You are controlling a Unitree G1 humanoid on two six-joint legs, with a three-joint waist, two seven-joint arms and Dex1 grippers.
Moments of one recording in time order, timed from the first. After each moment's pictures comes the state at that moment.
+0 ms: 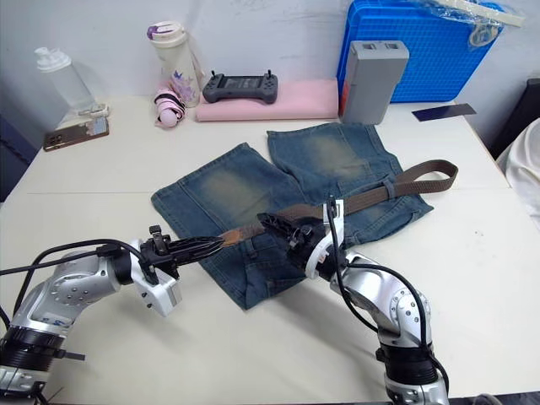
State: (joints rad) left arm -0.23 0.79 -0.04 0.00 0.26 -0.91 -0.50; right arm -0.27 -0.22 -0.01 -0.34 1.95 0.79 -0.52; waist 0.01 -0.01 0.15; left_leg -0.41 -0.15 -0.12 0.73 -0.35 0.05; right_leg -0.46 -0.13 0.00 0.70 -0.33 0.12
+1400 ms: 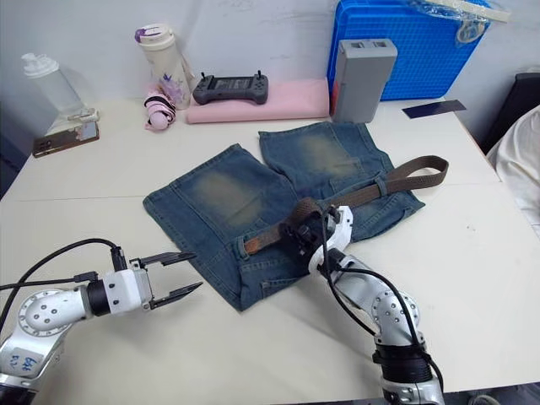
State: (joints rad) left arm 0.11 0.82 0.06 -0.20 -0.23 -0.37 -0.78; right arm -0.25 -0.19 0.00 -0.20 1.42 0.75 -0.20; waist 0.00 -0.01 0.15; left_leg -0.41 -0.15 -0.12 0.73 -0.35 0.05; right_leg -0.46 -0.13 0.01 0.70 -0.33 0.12
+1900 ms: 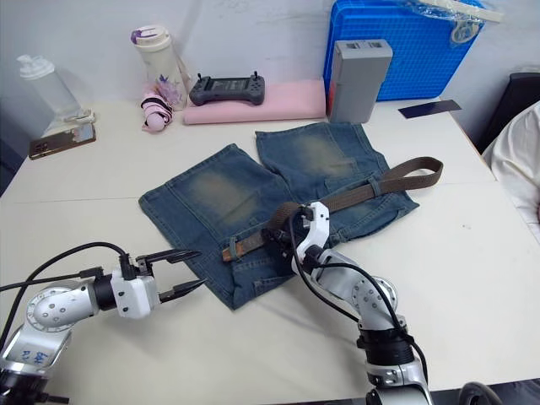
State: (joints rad) left arm -0.01 0.77 0.05 -0.04 -0.02 -0.65 -0.76; right arm -0.38 -0.12 0.06 -0.13 1.20 0.90 -0.15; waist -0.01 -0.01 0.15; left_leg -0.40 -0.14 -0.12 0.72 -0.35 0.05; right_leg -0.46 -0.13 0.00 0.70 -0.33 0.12
